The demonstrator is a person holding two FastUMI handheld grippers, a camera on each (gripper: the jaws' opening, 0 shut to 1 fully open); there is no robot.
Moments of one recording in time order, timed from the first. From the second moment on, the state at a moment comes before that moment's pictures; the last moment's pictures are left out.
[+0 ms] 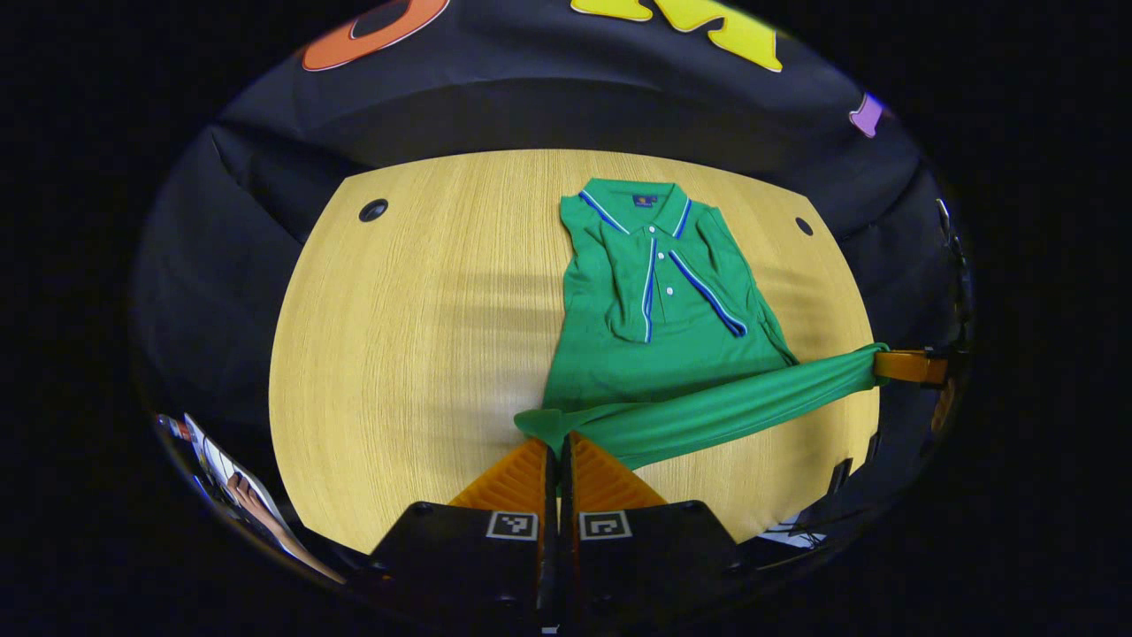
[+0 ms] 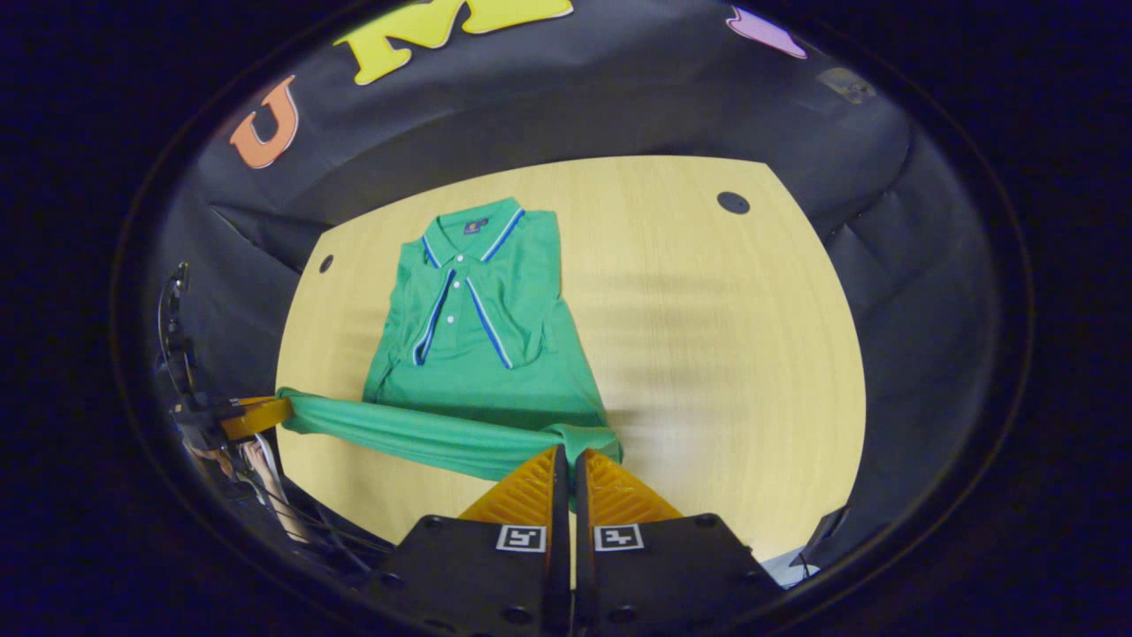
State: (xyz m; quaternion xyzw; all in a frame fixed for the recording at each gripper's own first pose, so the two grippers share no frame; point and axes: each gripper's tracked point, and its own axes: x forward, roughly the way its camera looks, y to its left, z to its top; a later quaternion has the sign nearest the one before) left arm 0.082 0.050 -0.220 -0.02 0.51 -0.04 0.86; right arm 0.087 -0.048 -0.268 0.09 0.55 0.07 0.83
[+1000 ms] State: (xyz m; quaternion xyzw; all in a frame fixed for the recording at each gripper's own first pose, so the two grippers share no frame) left arm 0.350 0.066 -0.230 0.02 0.39 -0.01 0.92; right arm 0.354 -0.030 -0.302 0.08 0.43 0.03 0.90
